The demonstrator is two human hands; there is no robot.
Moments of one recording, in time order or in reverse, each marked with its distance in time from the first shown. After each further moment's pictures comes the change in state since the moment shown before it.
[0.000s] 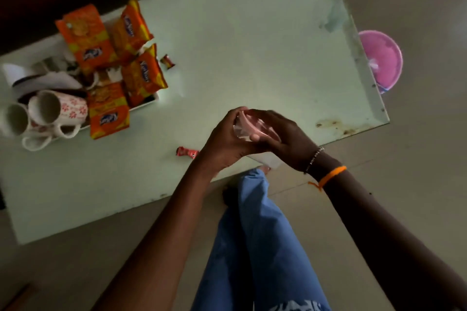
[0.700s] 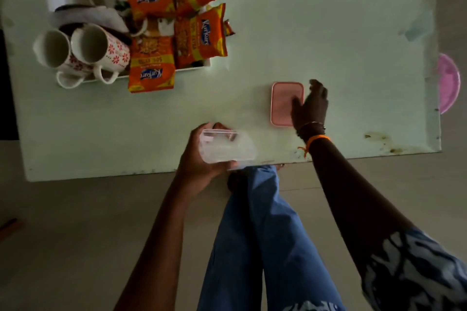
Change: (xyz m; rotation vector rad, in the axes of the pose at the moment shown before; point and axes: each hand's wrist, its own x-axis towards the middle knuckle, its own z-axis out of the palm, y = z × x) left_hand -0.083 -0.105 -0.082 0.012 0.391 -0.086; right_hand 0.100 0.026 0.086 -0.249 0.364 0.497
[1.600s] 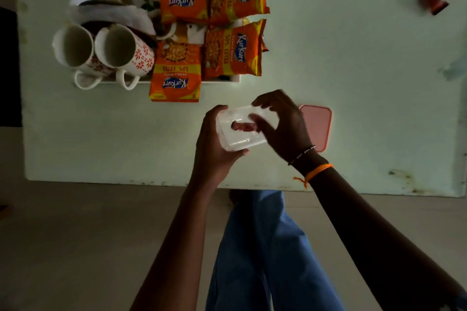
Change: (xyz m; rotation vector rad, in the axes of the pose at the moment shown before) left_hand 0.058 0.025 -0.017 0.073 0.193 0.123; right_hand -0.039 -0.096 0.019 0.146 -0.234 -0.719
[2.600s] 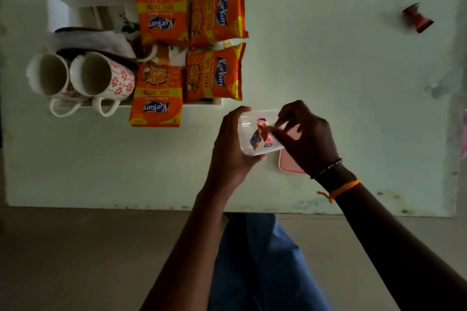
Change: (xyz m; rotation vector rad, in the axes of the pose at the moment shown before) left_hand 0.044 0.040 0.046 -0.003 -0.069 0.091; right_hand 0.020 0.043 -0.056 -0.094 0.013 0.058
